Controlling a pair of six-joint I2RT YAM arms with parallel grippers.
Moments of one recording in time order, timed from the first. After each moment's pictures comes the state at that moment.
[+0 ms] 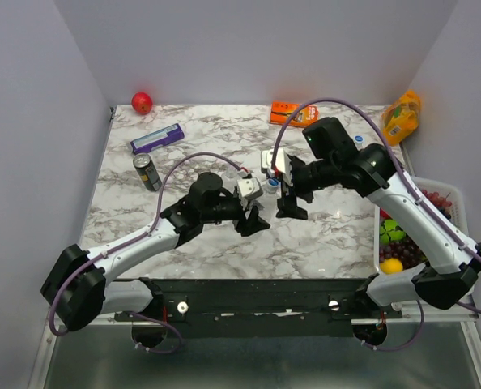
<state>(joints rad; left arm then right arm) -0.76 1.22 0.73 0.16 0.58 0.02 0.74 1.39 1.66 -1.12 -0.54 -0.71</state>
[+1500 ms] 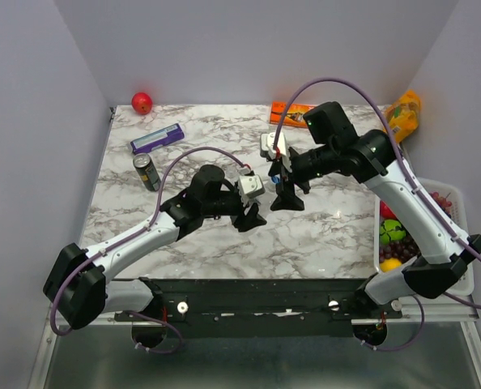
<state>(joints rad) -0.73 1.24 0.82 0.00 0.59 0.14 0.70 1.48 1.82 -1.18 -0.67 -0.66</state>
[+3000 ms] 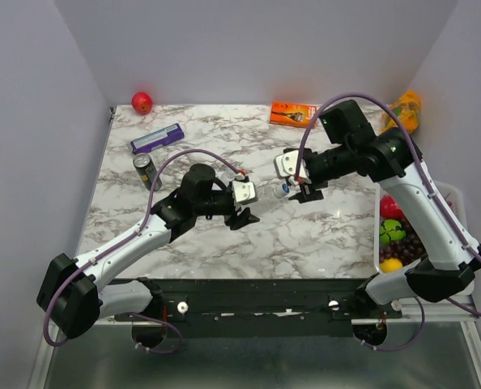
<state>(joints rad) -0.70 1.17 0.80 -0.04 0.64 0.36 0.65 1.43 1.87 -1.33 -0.62 -1.17</state>
